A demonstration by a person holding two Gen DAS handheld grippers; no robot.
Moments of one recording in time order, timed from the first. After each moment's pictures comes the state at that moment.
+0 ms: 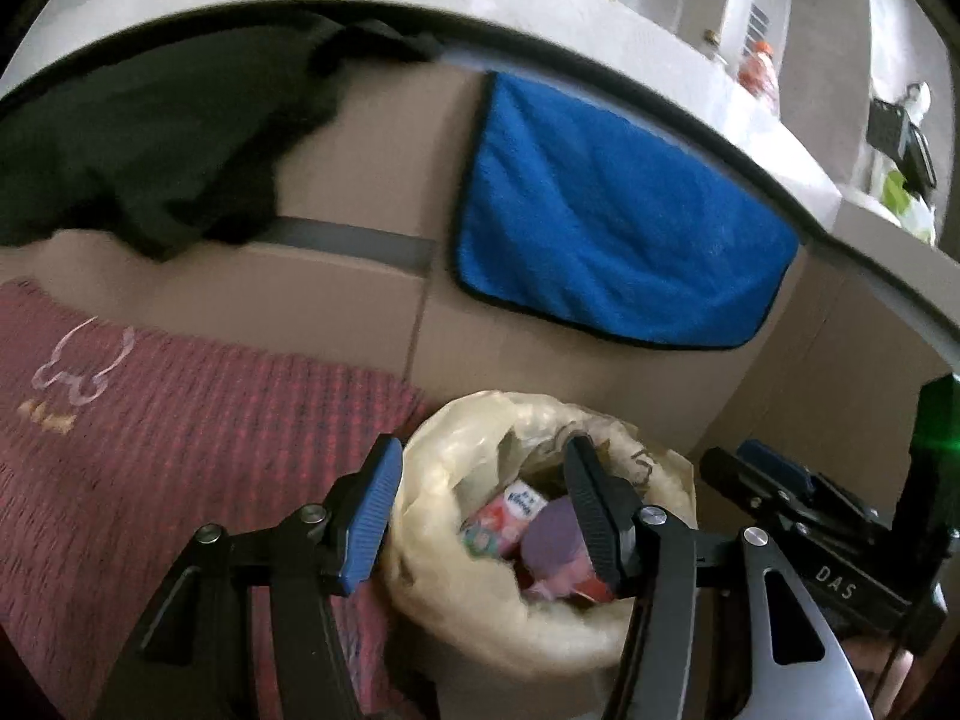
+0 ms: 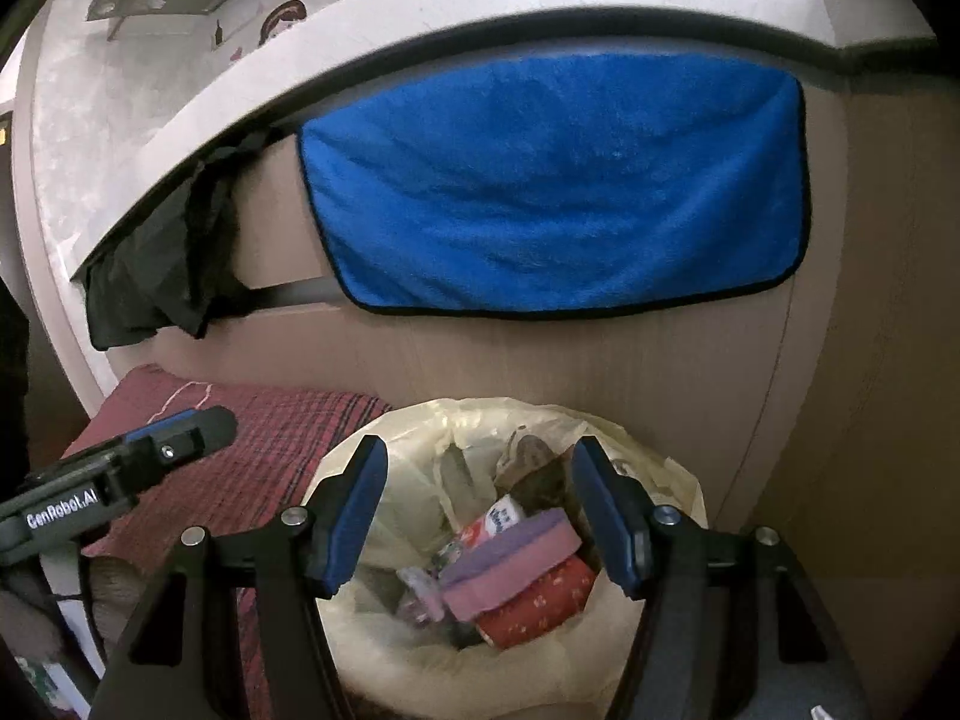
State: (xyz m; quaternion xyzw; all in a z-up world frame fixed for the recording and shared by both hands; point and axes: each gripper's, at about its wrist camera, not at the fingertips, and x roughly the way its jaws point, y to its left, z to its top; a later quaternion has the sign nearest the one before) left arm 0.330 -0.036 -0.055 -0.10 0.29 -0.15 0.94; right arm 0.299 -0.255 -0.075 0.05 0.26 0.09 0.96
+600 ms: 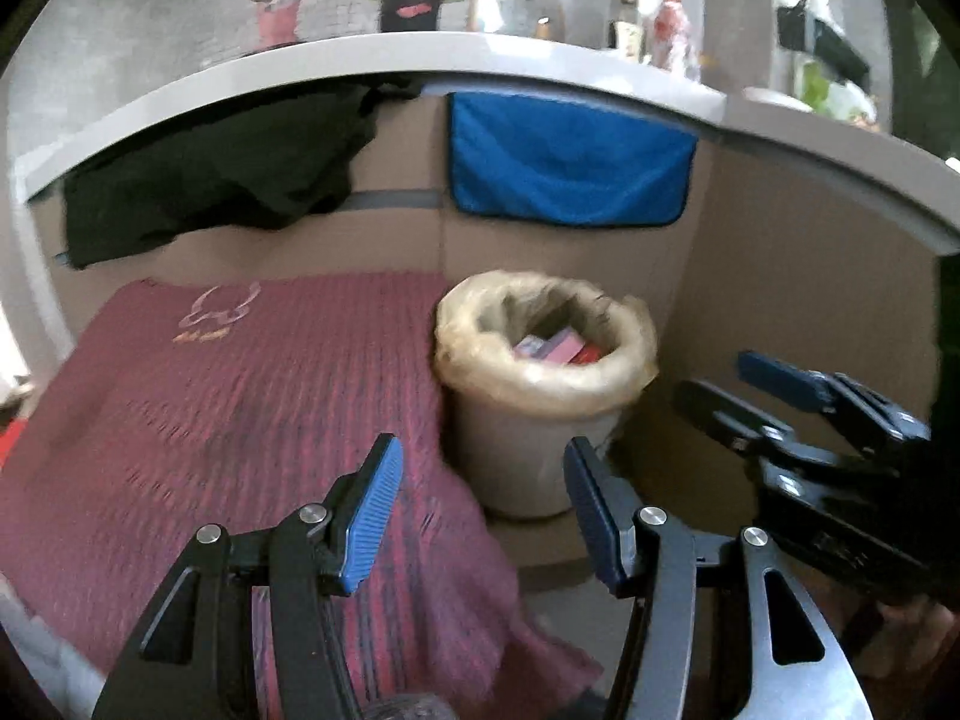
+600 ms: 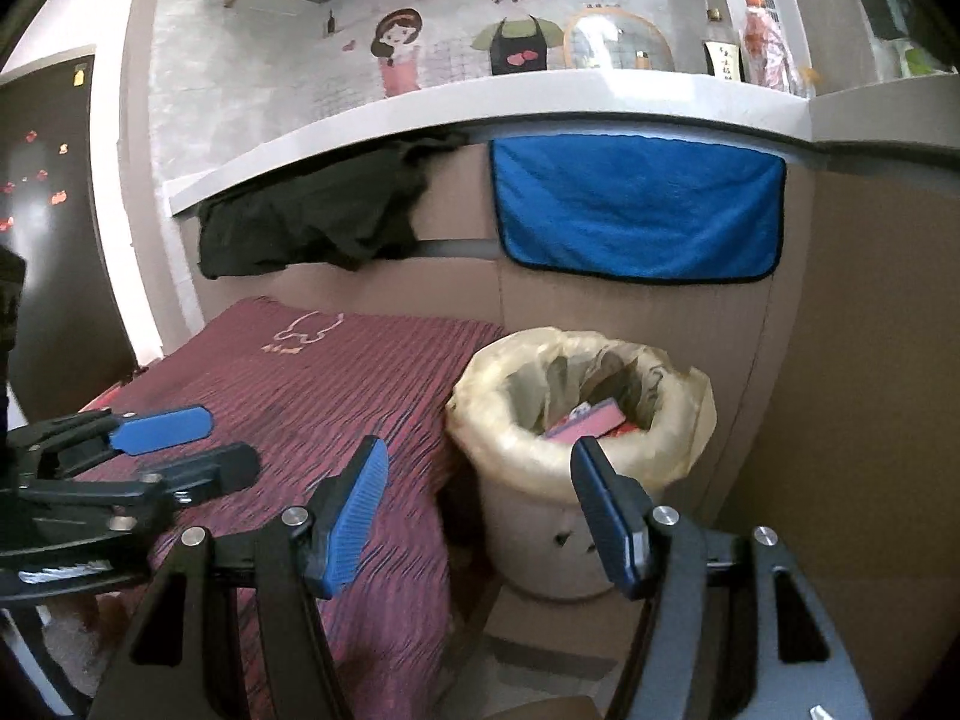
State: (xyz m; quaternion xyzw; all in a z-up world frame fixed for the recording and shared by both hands) left arm 0.090 -0.024 -0.031 0.01 0.31 -0.10 0.95; right arm 0.088 -0.198 -0.051 0.00 0.25 0.14 0.96
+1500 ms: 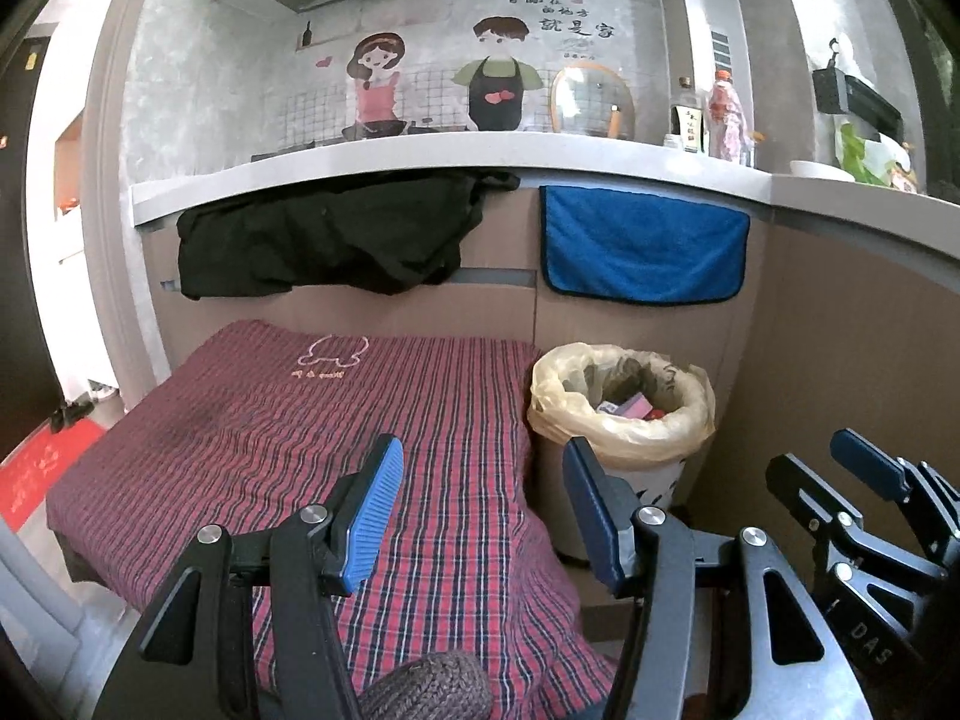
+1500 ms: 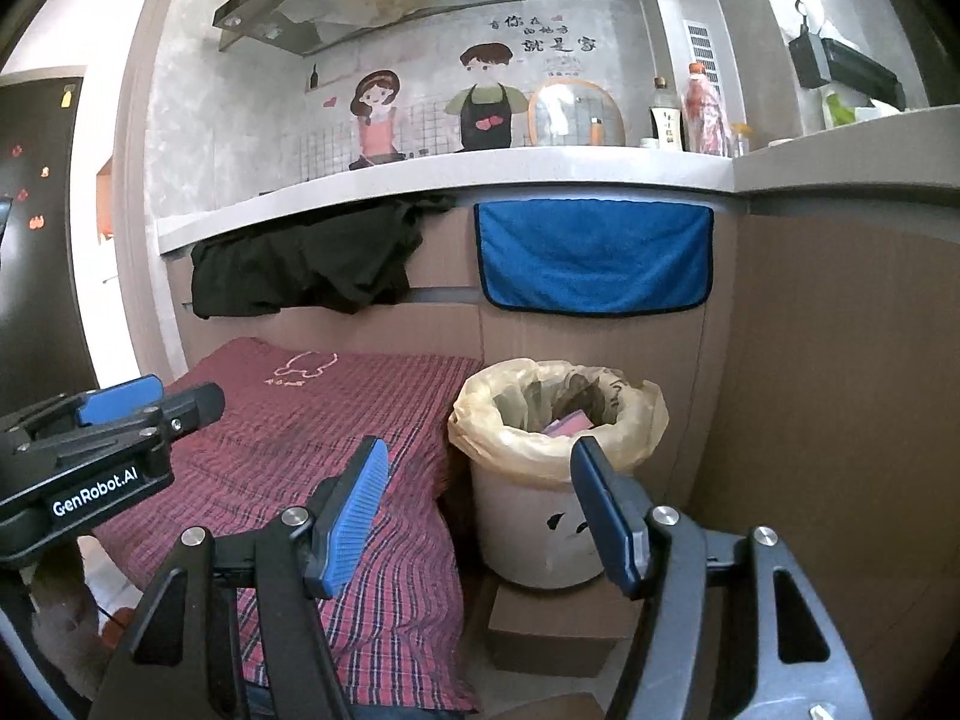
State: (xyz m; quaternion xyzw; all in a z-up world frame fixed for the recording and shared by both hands) left arm 0.016 0.010 -0.008 0.00 0.20 -0.01 0.98; right arm -0.005 -0.177 -0.041 0.01 0.18 0.08 0.98
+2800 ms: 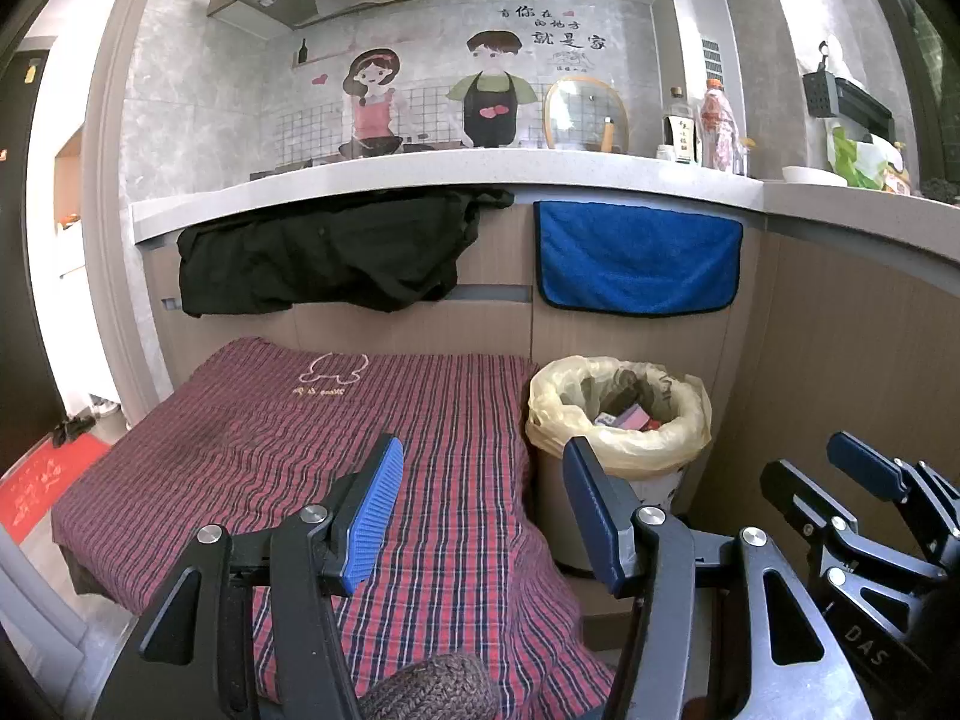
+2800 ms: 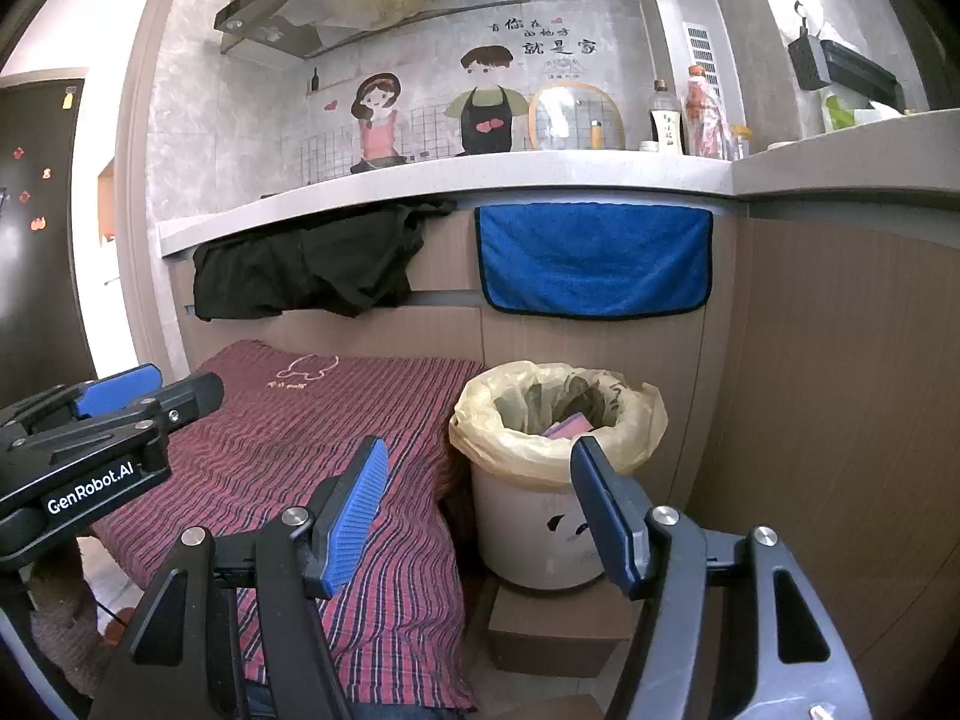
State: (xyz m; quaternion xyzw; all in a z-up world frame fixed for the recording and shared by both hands) left arm 0.012 0.003 -0.004 0.01 0.19 -0.01 0.98; right arm -0.006 -0.180 -0.037 0.01 0.17 0.08 0.98
